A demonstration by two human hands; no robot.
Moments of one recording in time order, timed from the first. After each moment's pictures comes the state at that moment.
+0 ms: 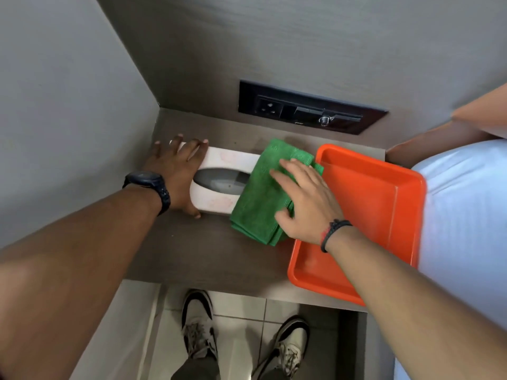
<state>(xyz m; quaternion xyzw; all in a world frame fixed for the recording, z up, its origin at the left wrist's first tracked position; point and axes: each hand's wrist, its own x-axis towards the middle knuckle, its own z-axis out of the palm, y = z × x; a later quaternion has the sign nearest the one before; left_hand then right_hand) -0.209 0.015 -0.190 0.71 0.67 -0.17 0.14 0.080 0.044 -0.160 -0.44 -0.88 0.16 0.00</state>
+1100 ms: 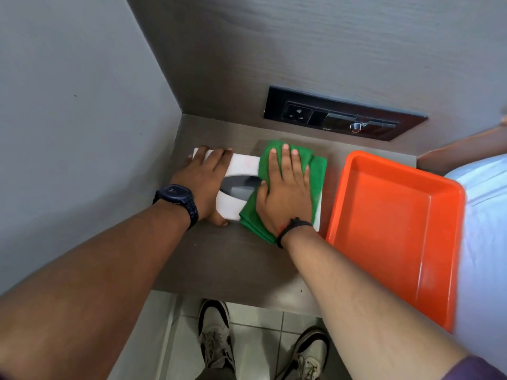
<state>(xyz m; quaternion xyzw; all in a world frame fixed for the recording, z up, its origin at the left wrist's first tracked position) -0.210 0.014 -0.195 0.74 0.65 -0.09 0.14 -0.029 0.038 -0.202 -0.58 -0.79 0.15 0.05</state>
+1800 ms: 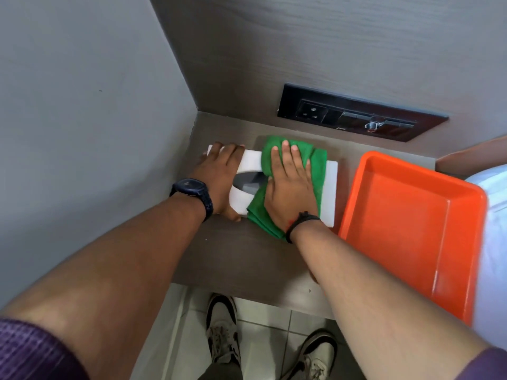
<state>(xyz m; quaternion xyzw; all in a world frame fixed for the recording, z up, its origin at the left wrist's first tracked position) -0.206 0.016 -0.195 0.72 0.67 -0.04 0.18 -0.034 0.042 -0.202 -0.53 -0.82 0.19 0.07</state>
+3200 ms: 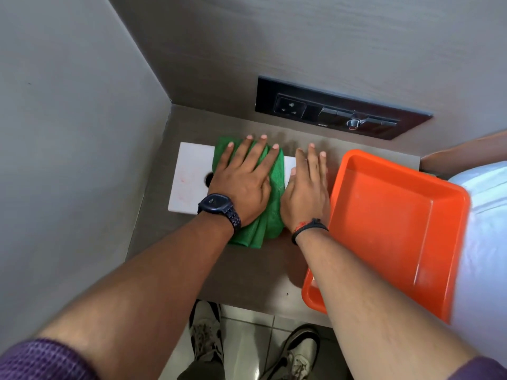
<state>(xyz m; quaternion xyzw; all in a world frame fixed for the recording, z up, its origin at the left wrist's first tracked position) -0.113 0.034 -0.206 0.71 0.70 0.05 0.08 0.023 0.064 -0.225 -0.62 -0.74 0.20 0.16</state>
